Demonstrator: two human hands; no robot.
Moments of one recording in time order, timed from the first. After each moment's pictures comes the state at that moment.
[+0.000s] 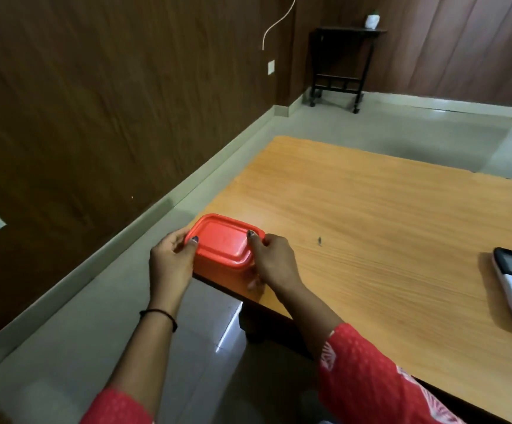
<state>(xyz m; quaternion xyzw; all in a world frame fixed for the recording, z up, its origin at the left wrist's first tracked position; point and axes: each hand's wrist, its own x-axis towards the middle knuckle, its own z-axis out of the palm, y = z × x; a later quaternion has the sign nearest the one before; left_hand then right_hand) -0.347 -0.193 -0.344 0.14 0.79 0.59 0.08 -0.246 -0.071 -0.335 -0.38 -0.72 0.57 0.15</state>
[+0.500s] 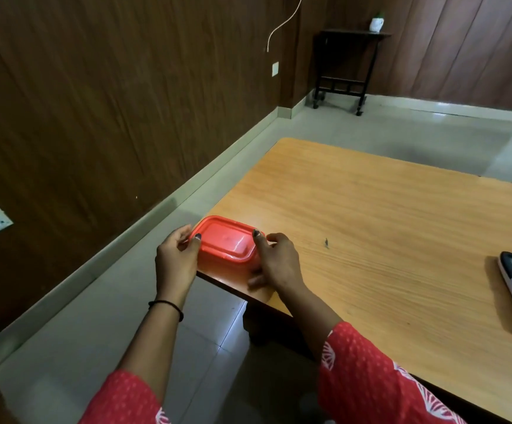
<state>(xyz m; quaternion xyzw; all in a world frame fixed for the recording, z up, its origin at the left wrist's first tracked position) -0.360 -0.194 -0.347 0.13 0.80 0.58 0.07 -0.254 -0.076 -0.338 -0.39 -0.67 0.60 0.17</state>
